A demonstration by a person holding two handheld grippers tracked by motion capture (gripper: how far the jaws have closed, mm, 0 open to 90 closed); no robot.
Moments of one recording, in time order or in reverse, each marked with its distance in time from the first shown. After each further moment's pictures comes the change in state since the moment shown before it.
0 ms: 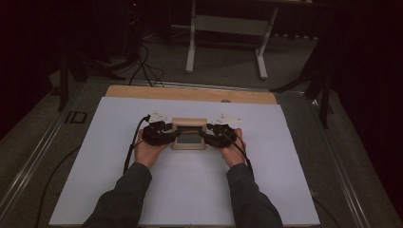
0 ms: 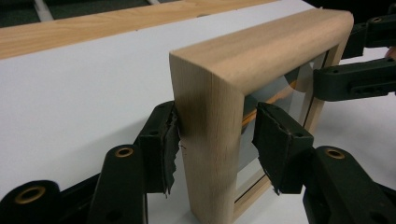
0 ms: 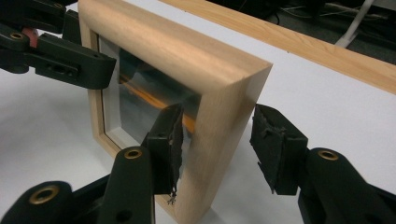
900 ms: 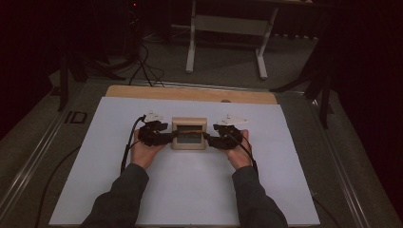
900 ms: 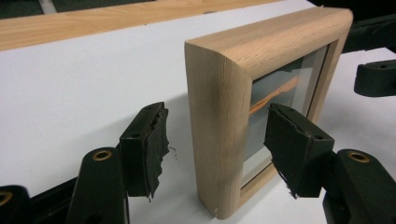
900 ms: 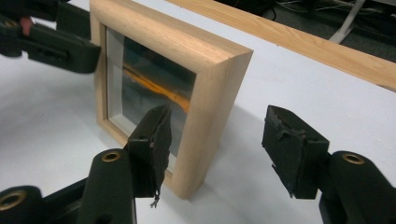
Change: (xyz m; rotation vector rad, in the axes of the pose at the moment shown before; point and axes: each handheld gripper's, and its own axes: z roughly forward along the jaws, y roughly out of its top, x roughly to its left) left arm 0.006 -0.001 -0.014 0.003 0.013 -0.023; right arm -0.004 0.000 -0.022 0.020 -0.010 0.008
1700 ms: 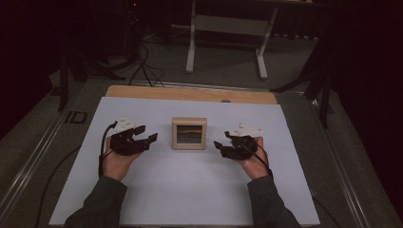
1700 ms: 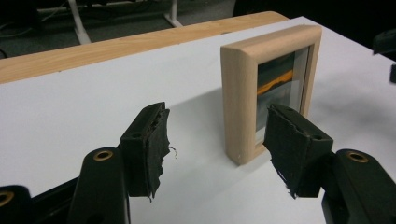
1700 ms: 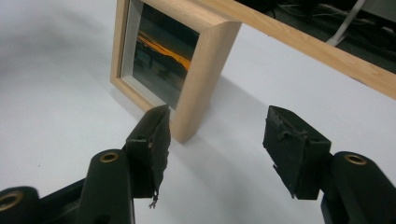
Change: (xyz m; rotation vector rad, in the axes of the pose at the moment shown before) left arm 0.014 -0.022 -0.080 -0.091 0.060 0.044; right arm -0.002 -0.017 -0.051 0.018 -0.007 -0.095
